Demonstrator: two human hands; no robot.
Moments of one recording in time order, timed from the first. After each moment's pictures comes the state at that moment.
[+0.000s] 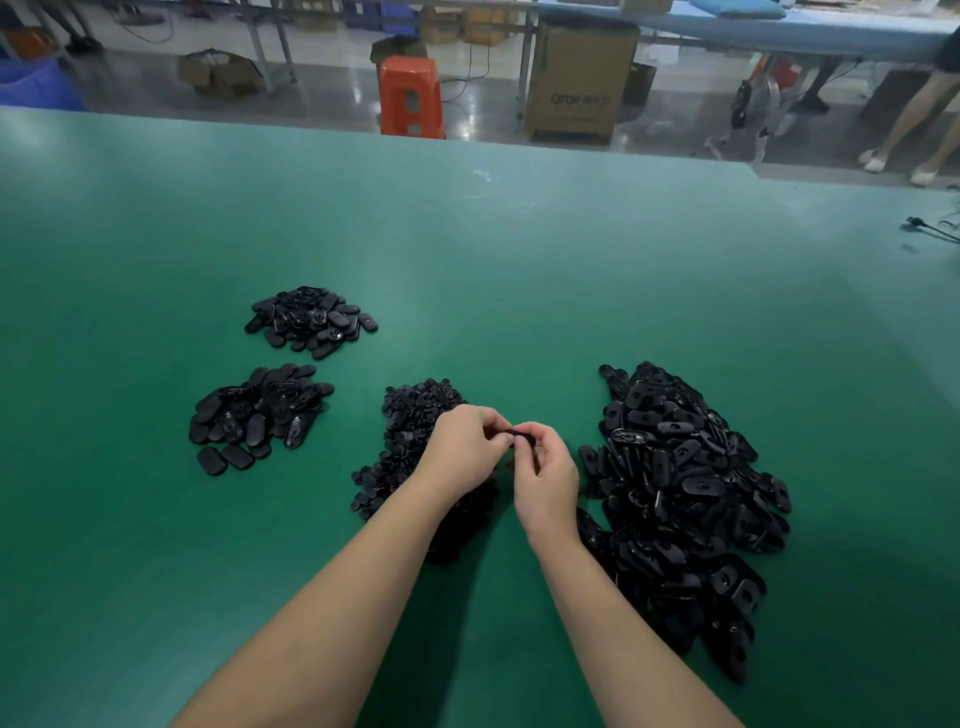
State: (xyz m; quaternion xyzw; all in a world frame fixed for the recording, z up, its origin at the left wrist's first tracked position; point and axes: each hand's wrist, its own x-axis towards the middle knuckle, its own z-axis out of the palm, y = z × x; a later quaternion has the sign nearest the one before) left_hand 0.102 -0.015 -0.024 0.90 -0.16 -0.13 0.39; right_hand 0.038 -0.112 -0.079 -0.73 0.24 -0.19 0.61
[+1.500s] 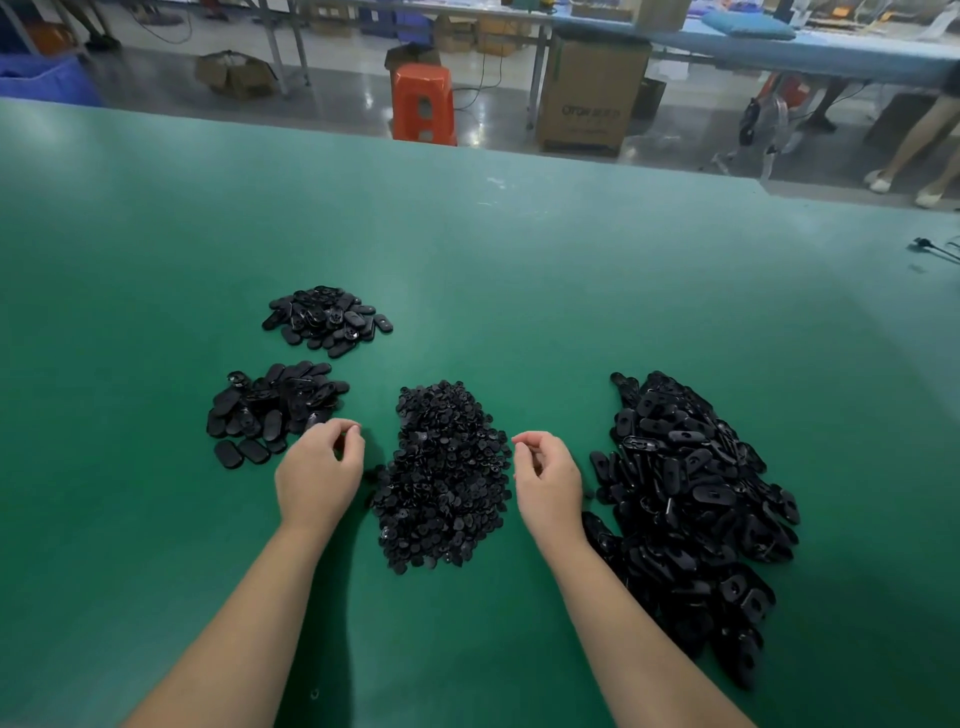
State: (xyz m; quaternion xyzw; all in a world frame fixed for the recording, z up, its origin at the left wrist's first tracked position) left_hand 0.117 0.132 -0.081 0.94 0.02 0.12 0.32; right_hand 0.035 -0.106 -0.065 -0.82 0.22 -0.13 0.52
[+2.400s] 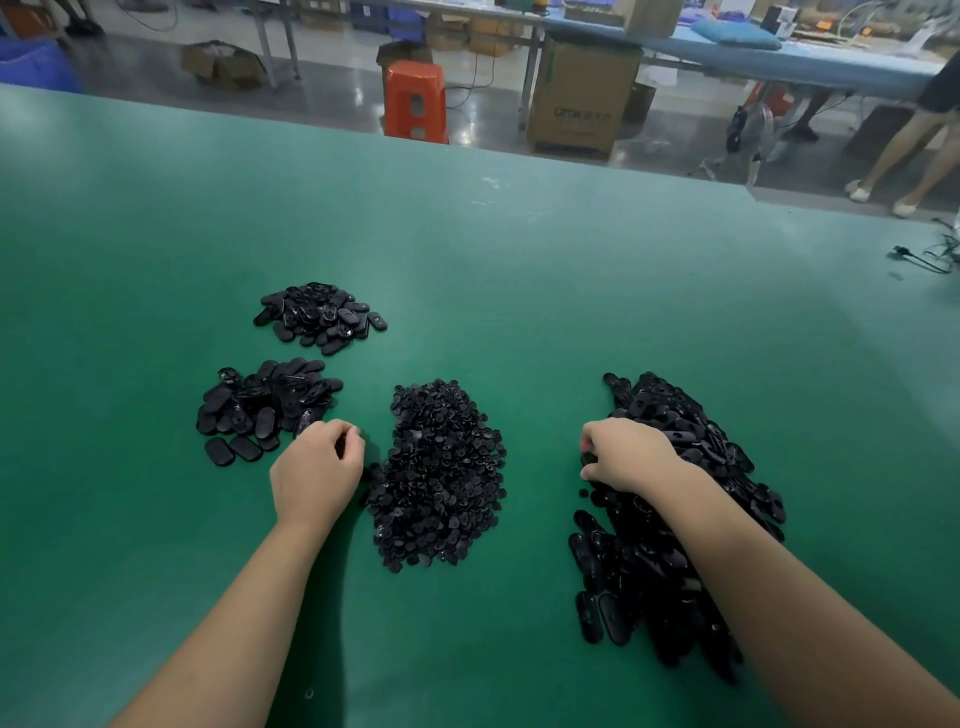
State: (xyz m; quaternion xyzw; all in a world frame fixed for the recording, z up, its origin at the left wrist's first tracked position) left_hand 0.119 0.131 -0.083 0.96 0.01 0.11 0.27; right_hand 0.055 -0.212 -0.003 -0.98 0.08 0.20 -0.02
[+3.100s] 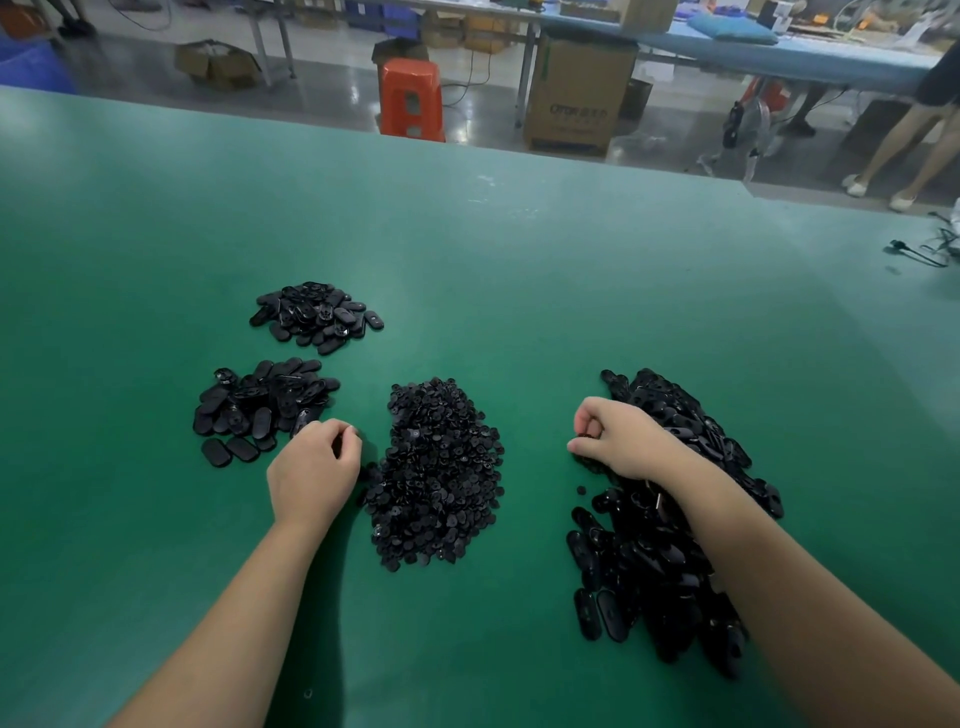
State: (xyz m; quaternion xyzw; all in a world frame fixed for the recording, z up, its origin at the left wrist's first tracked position) left_hand 0.119 0.130 -0.081 0.96 0.01 0.11 0.26; right_hand 0.053 -0.218 0.009 -0.96 0.09 0.14 0.22
